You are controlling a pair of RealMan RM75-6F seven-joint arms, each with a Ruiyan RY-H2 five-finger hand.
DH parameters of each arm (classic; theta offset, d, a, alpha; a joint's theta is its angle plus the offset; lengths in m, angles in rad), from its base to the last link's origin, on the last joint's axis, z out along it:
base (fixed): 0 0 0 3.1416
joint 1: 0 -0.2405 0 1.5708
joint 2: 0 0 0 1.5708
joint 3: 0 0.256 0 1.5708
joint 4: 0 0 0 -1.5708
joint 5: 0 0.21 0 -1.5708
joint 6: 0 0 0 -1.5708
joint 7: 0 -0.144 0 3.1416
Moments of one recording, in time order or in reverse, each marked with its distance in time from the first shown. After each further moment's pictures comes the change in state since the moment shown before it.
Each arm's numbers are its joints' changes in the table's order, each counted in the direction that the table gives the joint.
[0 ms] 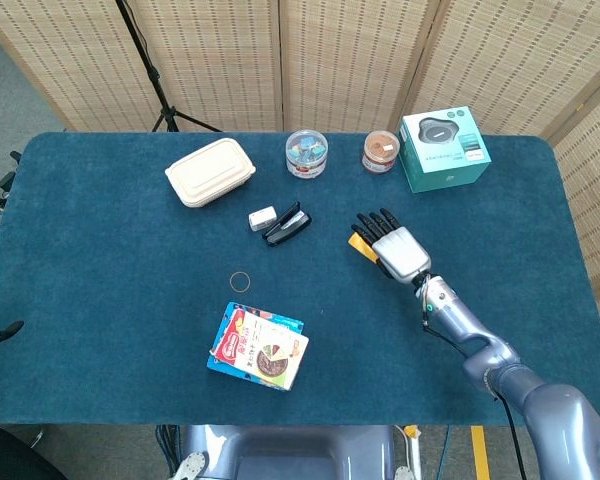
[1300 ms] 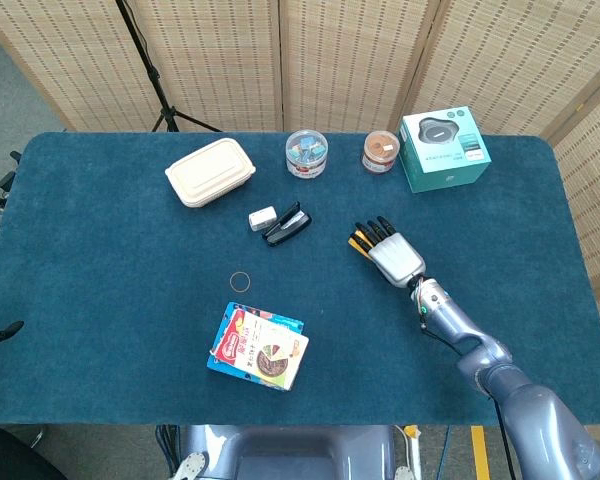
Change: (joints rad) left arm 0.004 0.002 -0.002 -0.001 -0.009 -0.007 0.004; right arm -0.021 -0.084 -0.047 -0.138 0.001 -0.054 0.007
